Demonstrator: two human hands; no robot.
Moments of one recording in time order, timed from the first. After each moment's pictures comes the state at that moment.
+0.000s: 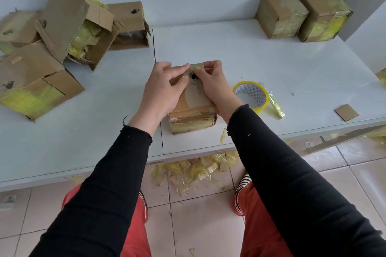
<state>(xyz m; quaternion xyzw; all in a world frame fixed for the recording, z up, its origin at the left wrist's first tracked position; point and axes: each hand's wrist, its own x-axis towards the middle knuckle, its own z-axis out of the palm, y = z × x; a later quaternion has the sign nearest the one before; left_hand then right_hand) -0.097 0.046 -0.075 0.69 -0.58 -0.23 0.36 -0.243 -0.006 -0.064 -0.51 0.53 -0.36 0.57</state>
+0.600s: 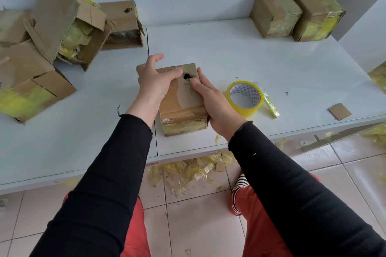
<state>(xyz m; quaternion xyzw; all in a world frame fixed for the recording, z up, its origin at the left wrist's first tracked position) -0.104 0.023 -0.062 0.70 -0.38 -0.36 0.49 -0.262 0.030 -0.069 -0.42 0.45 -0.34 0.71</state>
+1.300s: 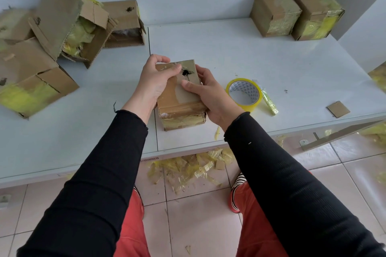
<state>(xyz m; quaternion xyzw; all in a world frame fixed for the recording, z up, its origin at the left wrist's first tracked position) -0.098 0.028 -0.061 0.67 -0.37 -0.42 0.49 -0.257 0.028 -0.063 -0.42 0.42 -0.36 0.72</state>
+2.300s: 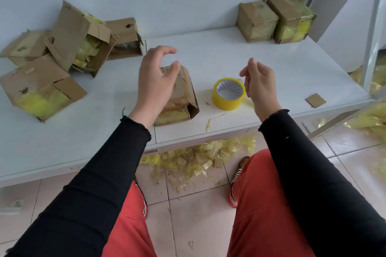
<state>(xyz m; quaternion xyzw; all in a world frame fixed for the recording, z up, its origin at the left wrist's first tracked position) -0.134 0.082 -0.015 0.63 -0.59 -0.14 0.50 -0.381 0.024 -0.034 -0.52 0.57 -0.50 0.39</state>
